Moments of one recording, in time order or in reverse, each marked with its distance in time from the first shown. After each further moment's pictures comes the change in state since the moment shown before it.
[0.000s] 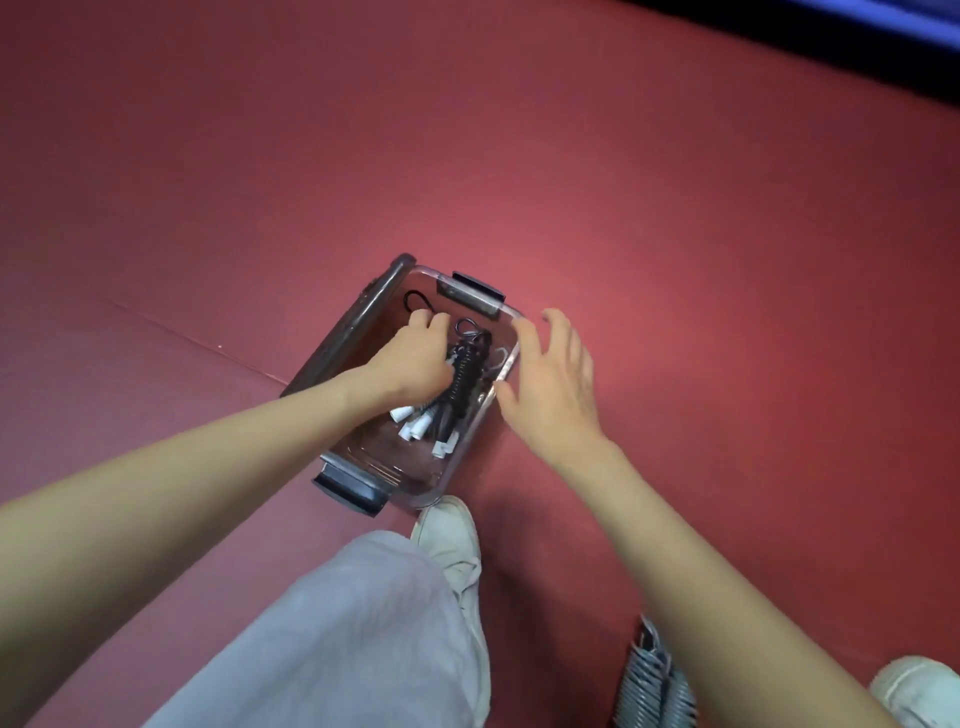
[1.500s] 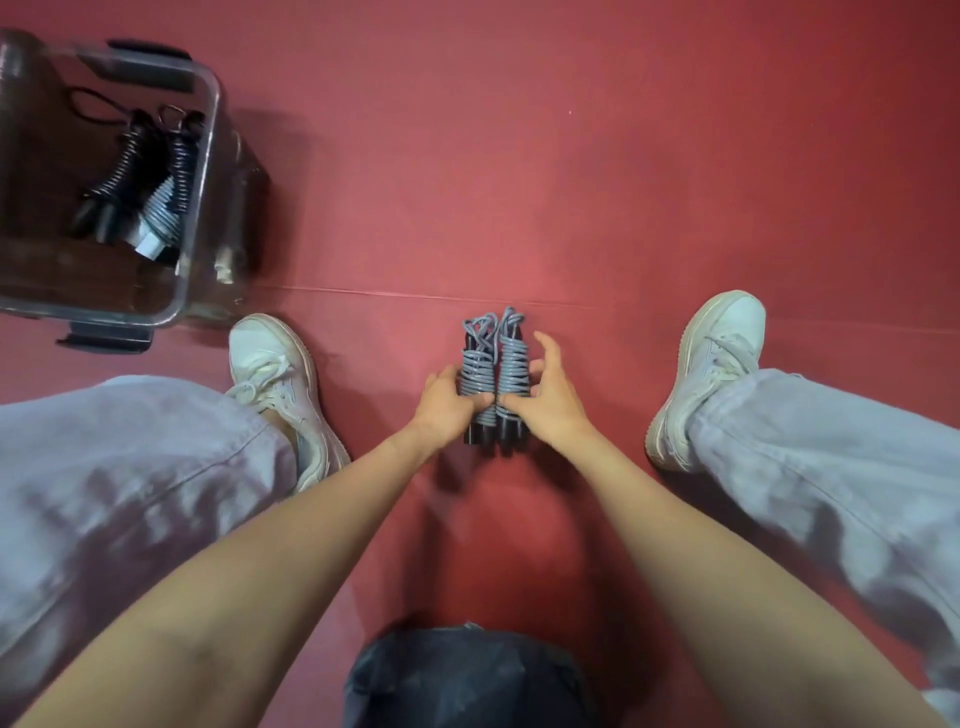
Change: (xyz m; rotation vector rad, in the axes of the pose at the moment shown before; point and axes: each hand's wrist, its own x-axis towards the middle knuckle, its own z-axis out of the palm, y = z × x) left_hand -0.133 0.147 0.327 -0.563 -0.341 -0.226; right_hand -0.282 0.213 0.081 0.787 -0.220 0.770
